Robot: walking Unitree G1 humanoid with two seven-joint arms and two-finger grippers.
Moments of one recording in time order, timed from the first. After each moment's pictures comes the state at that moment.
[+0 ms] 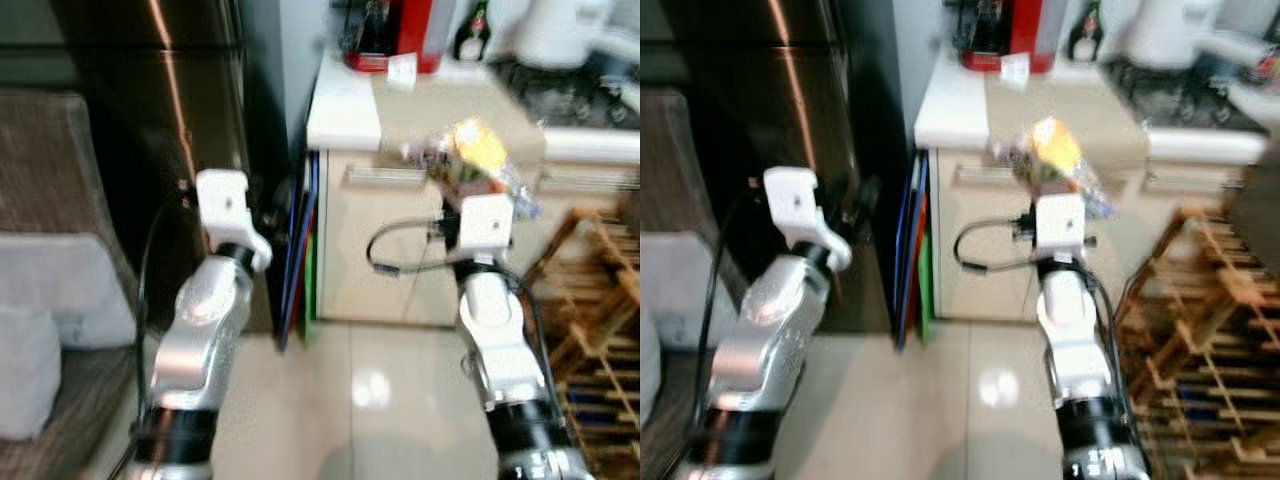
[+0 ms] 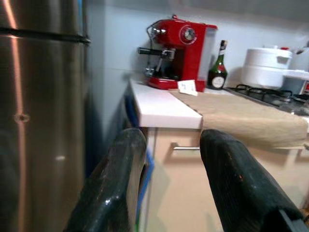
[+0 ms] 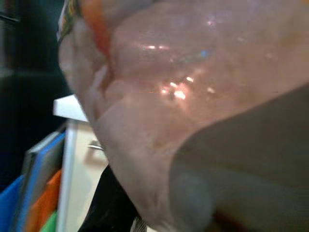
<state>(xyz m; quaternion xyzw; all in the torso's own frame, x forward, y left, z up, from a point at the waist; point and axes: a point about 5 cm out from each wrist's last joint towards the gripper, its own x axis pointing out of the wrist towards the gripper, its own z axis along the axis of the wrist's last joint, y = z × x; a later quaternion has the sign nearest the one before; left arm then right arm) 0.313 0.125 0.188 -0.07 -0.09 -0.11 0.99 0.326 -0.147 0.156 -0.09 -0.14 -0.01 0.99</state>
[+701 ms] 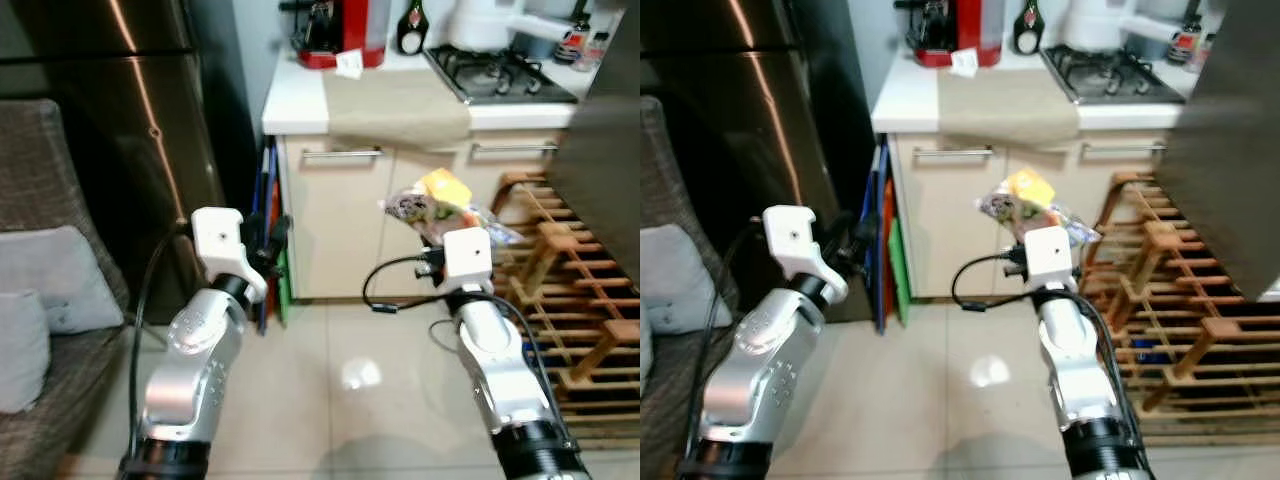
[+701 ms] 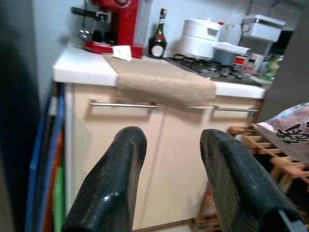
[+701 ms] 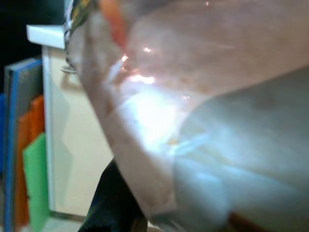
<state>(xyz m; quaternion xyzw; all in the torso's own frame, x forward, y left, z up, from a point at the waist) 0.294 0.118 0.162 -0.10 -0.04 -0.15 0.98 0.314 -0.157 0.118 -0.09 -0.03 0.03 0.99</state>
